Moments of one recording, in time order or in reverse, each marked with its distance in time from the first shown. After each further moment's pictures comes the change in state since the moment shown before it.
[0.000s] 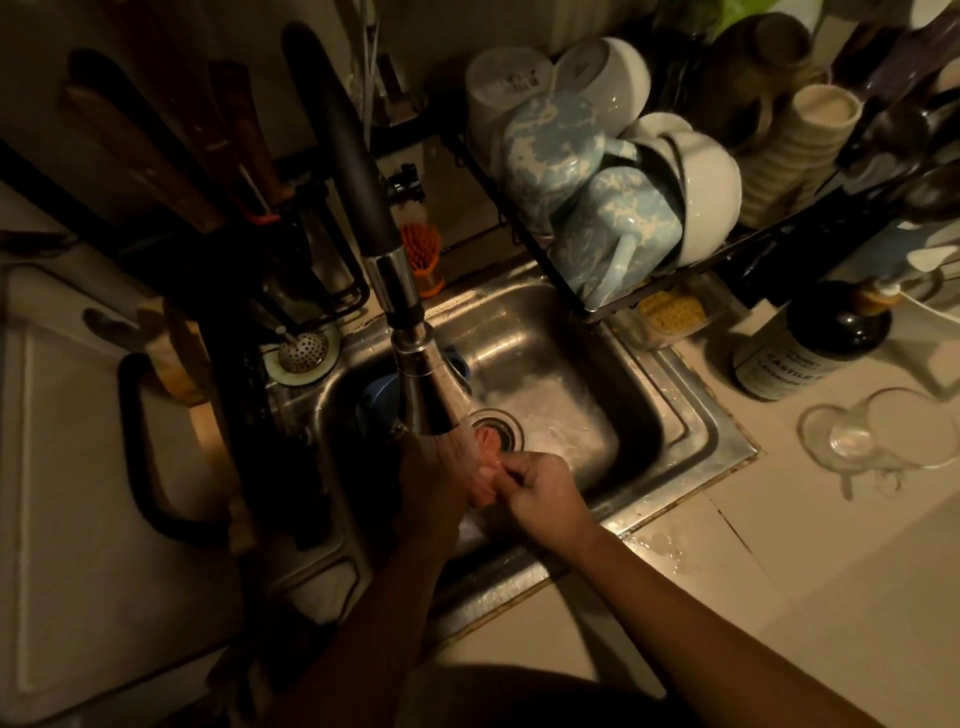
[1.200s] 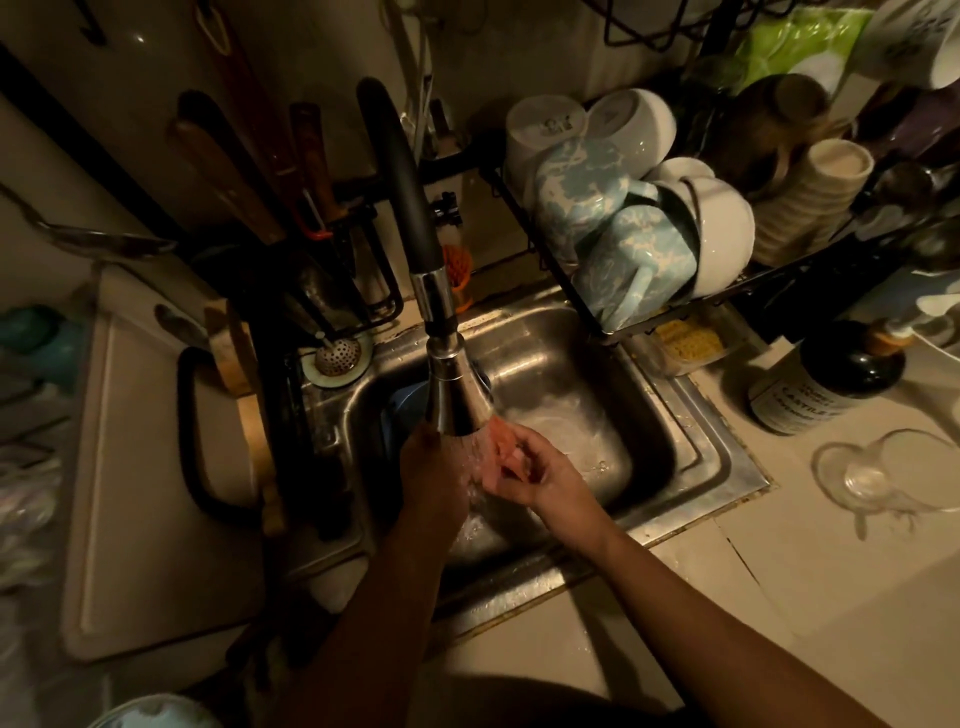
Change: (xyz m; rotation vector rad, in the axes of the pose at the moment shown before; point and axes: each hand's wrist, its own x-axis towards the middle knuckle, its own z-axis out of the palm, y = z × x) left_hand -0.003 0.034 -0.010 -0.259 0.069 -0.096; right_hand 0.005 -0.021 -0.018 0.564 -0.149 0.084
